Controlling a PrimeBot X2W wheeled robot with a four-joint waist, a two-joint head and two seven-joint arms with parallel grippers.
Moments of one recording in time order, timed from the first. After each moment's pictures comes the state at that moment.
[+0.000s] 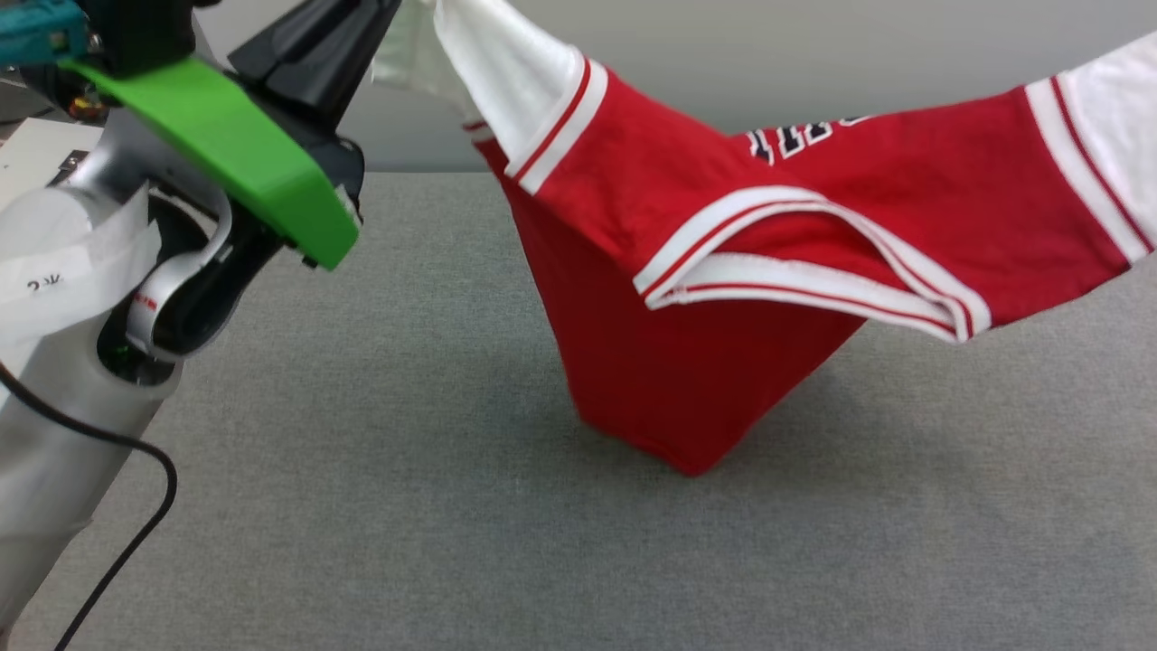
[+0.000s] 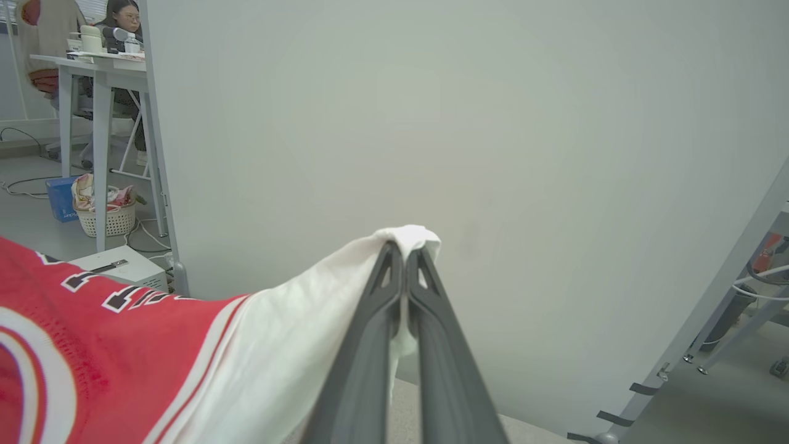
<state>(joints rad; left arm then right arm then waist) -0.91 0.69 -0.62 -0.13 -0.91 -0.01 0.15 -0.50 -0.79 0.10 -0.10 0.77 0.13 0.20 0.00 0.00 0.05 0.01</state>
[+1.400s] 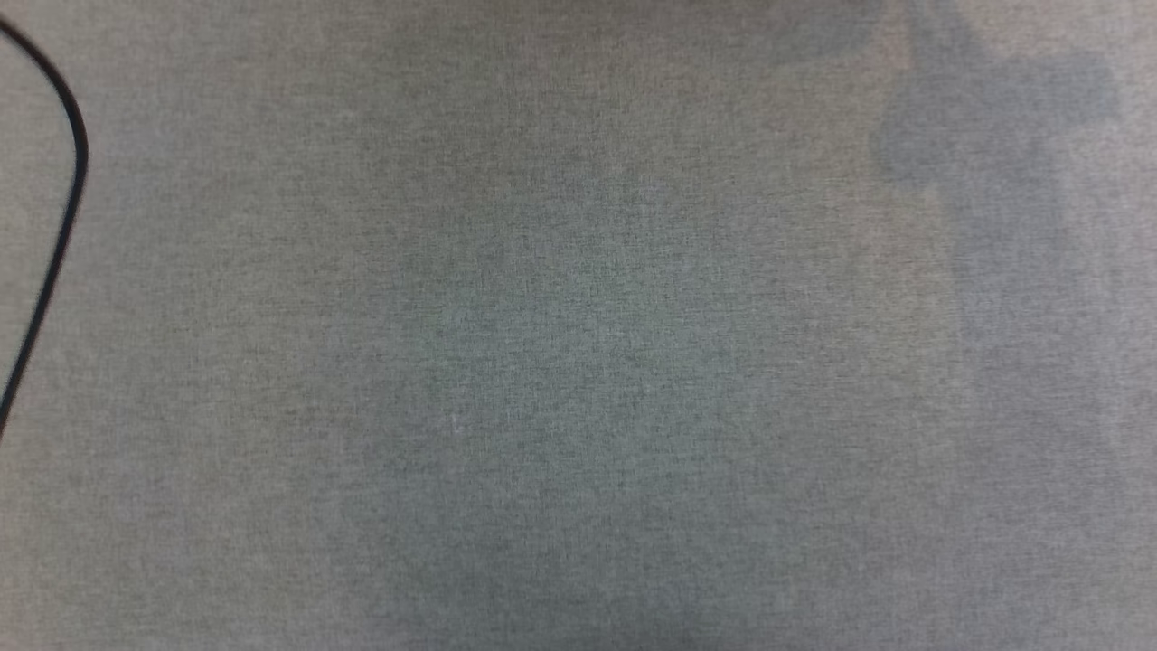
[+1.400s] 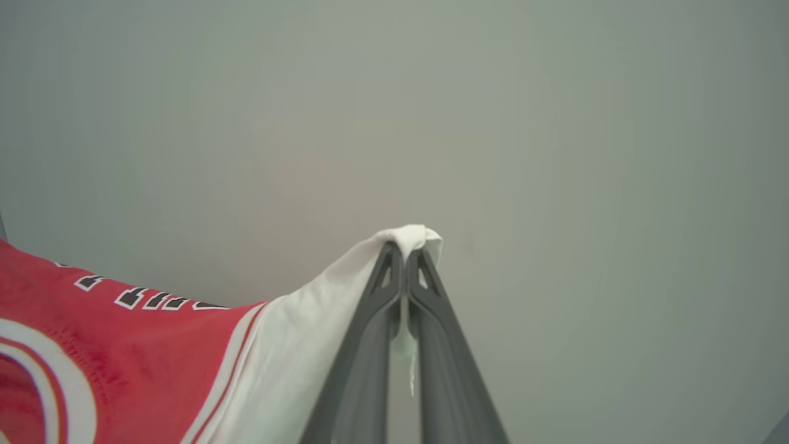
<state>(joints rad) -1.66 0.46 -0.64 0.65 -0.79 -0.13 -0.12 -1.56 -0.53 0.45 0.70 0.59 0.13 -0.10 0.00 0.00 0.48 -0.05</state>
